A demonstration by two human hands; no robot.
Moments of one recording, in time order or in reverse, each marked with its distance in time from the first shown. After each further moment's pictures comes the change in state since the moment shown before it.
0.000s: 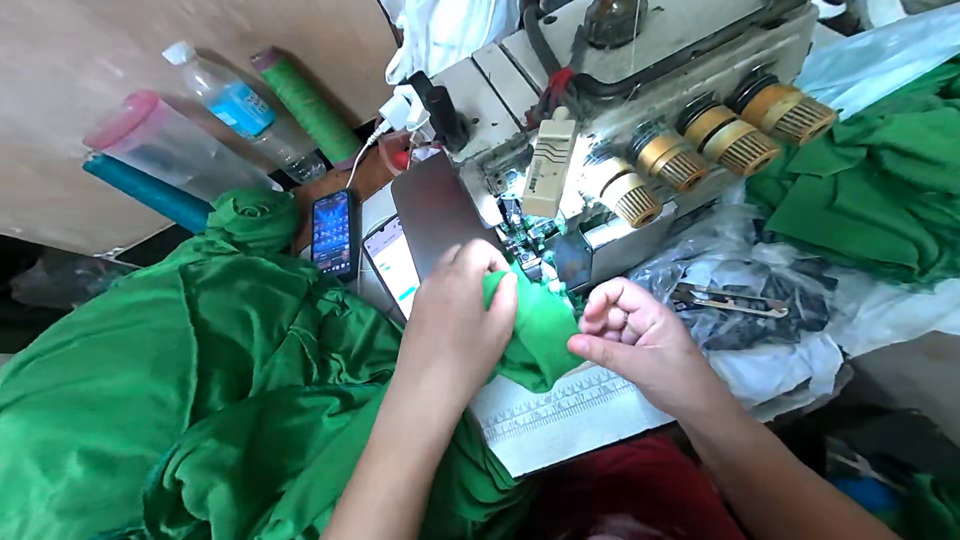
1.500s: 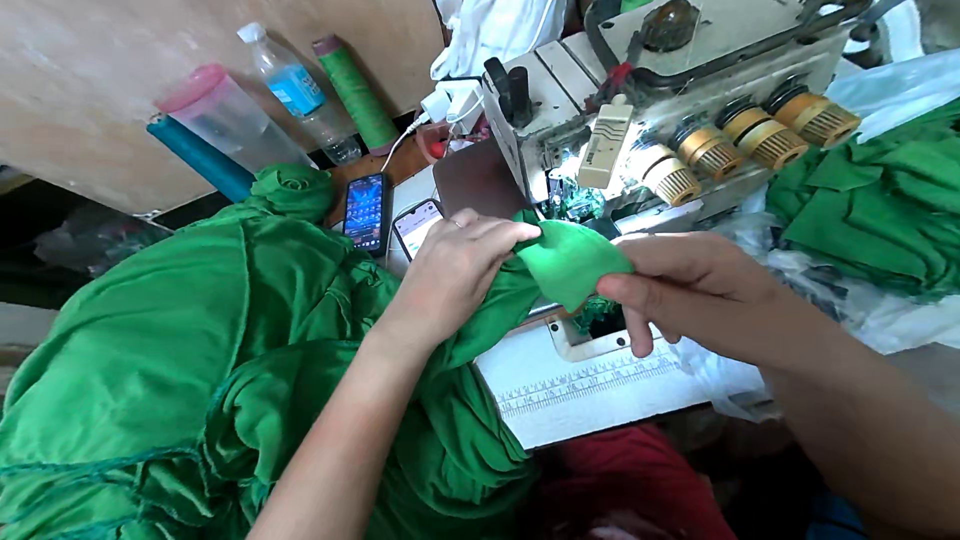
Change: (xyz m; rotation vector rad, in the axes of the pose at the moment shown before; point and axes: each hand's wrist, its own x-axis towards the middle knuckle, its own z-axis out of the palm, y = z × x) left_hand 0.011 -0.056 -0.017 0.041 -0.012 0.531; right_hand 0.043 -0.076 0.001 -0.440 -0.513 -0.230
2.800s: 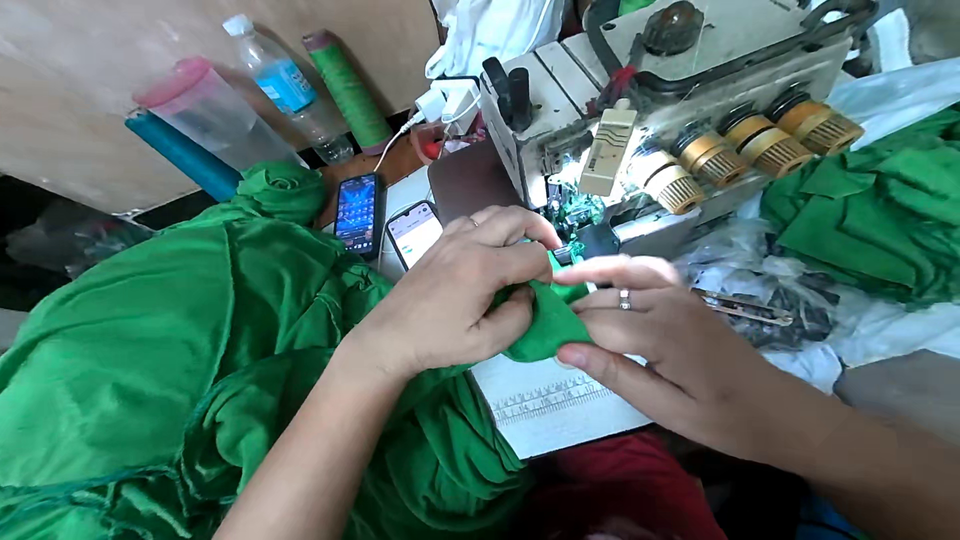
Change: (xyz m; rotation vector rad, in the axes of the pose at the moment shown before) left_hand 0.013 0.016 -0.025 -0.224 -0.129 0.147; right_hand -0.013 -0.003 0.033 -0.527 0.034 -0.147
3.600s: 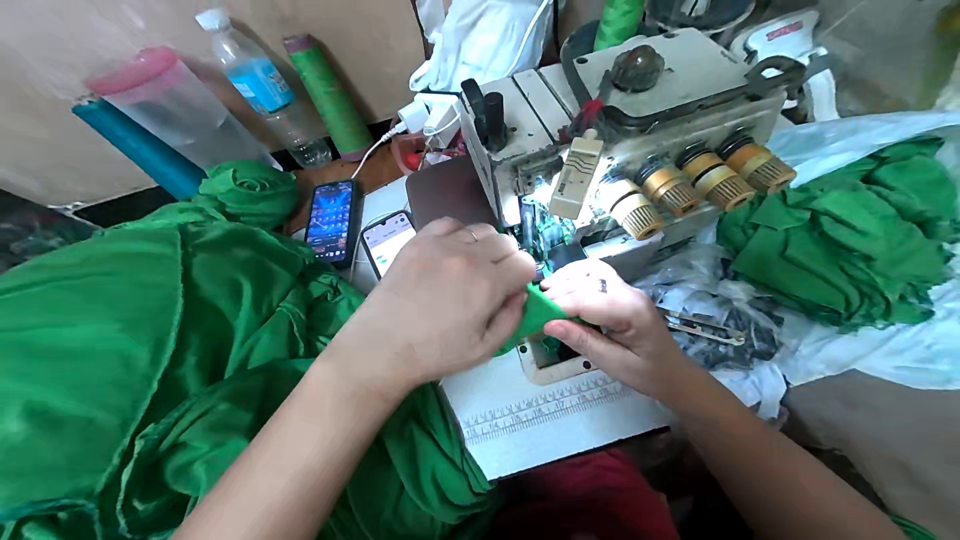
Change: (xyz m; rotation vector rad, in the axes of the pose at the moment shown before) left_hand 0.013 0.013 0.006 0.364 0.044 0.037; right_hand -0.009 0.058 0.022 0.230 0.206 -0.050
